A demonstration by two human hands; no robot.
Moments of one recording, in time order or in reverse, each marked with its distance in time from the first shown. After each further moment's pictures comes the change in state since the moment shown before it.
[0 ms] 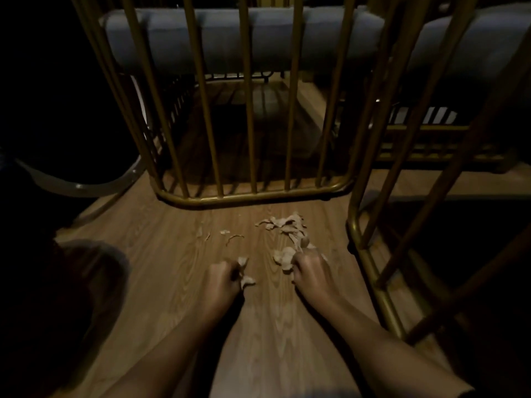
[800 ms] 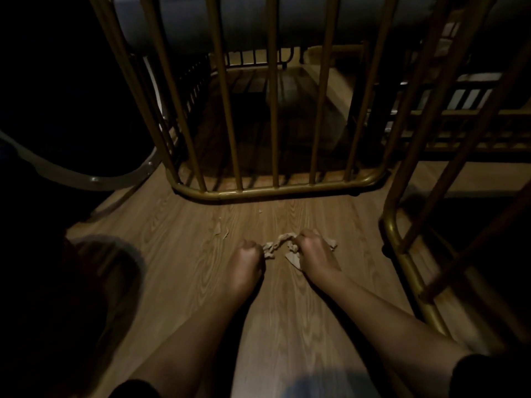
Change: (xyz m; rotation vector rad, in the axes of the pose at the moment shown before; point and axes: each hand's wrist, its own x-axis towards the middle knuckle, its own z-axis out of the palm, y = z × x) left_hand 0.057 -0.033 0.029 0.263 -0.008 0.133; right_hand 0.060 -0.010 0.049 -0.026 -0.131 -0.088
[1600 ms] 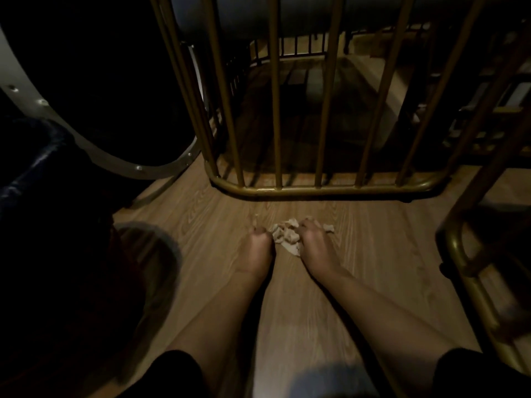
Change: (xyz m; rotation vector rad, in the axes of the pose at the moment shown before) left_hand 0.019 -0.046 -0.020 0.055 0.123 -0.133; right_hand 0.053 -0.053 0.046 0.123 0.114 -0.144
